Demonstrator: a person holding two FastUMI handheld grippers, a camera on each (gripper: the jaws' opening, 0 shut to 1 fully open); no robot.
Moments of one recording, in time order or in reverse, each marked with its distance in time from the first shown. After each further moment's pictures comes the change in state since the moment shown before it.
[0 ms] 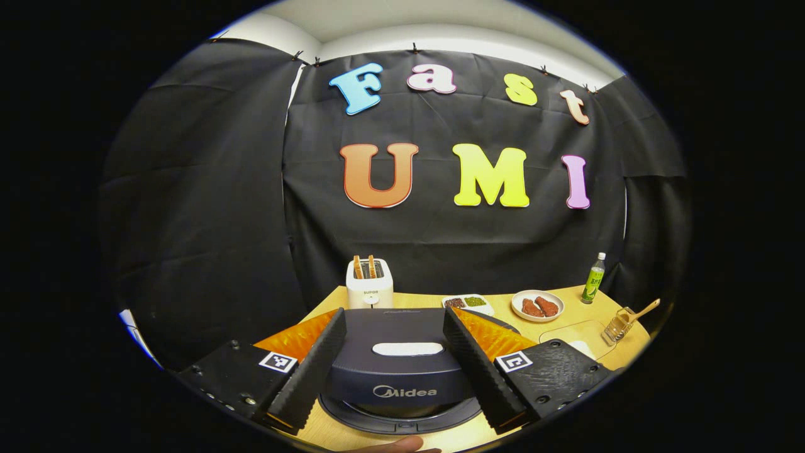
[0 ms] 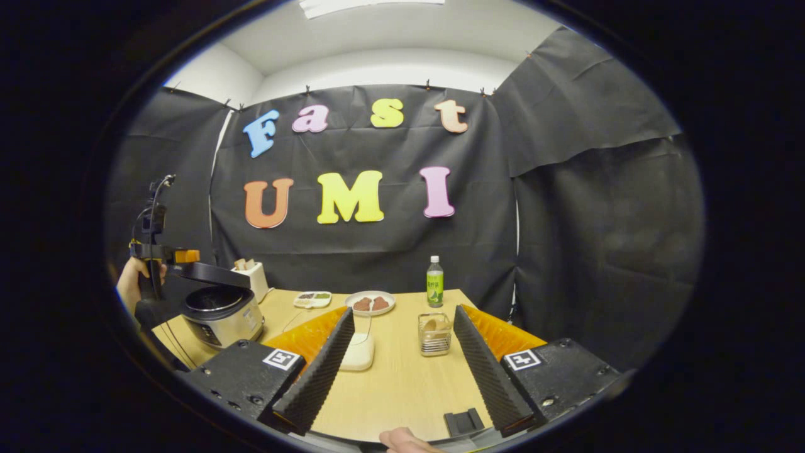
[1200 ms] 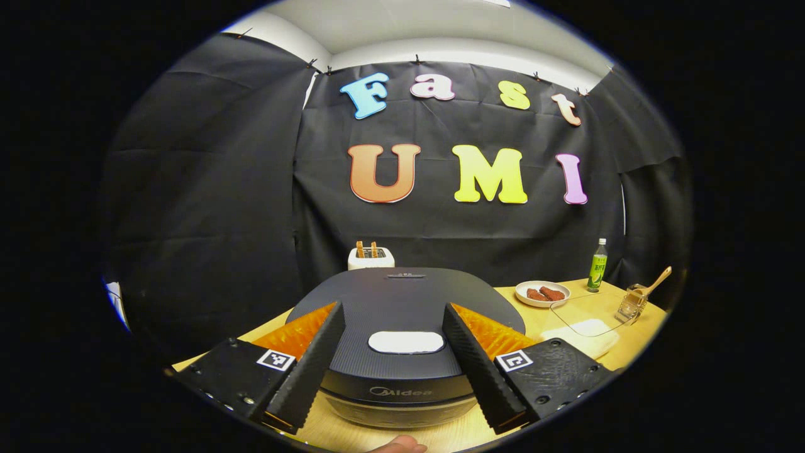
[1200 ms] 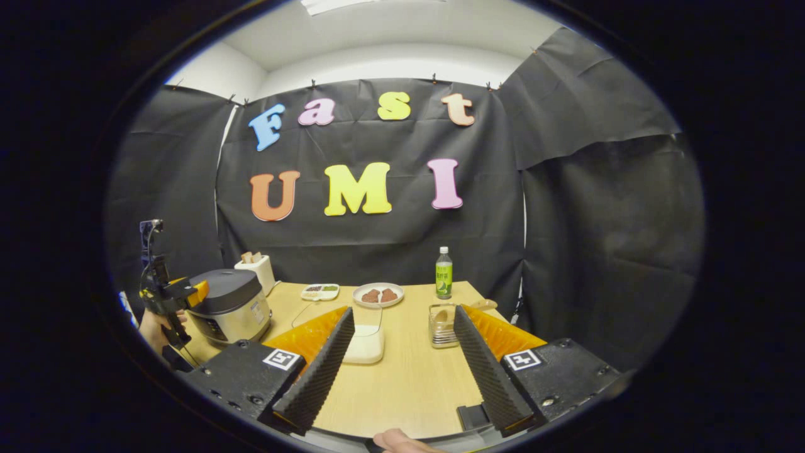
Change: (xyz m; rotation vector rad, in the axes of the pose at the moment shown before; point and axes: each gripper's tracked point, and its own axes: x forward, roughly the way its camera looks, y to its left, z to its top) left arm -0.012 -0.006 -0.080 0.002 -0.114 0.039; right arm 0.000 0.014 -0.014 -0.007 0.037 0.022
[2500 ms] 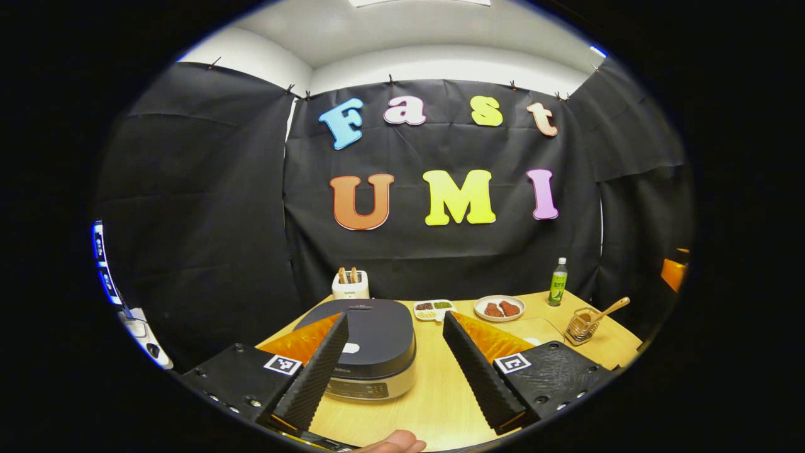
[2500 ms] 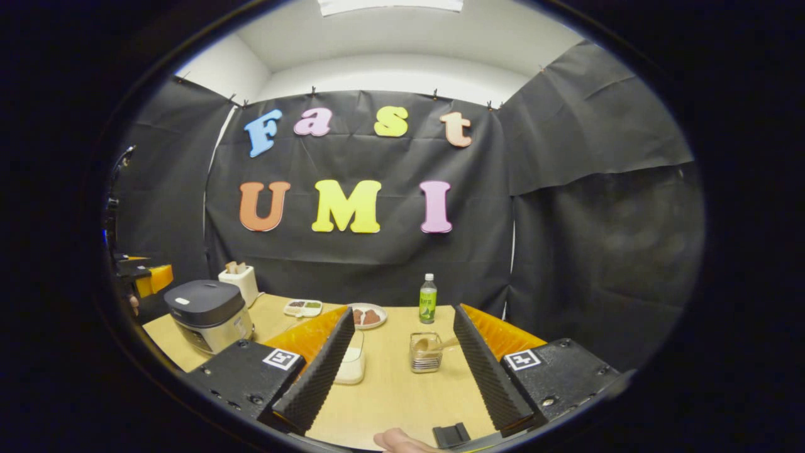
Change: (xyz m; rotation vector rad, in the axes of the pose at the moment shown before) left arm -0.125 -0.097 0.103 0.026 0.012 -0.041; right arm 0.012 -0.019 0.060 -0.059 -0.073 -0.063
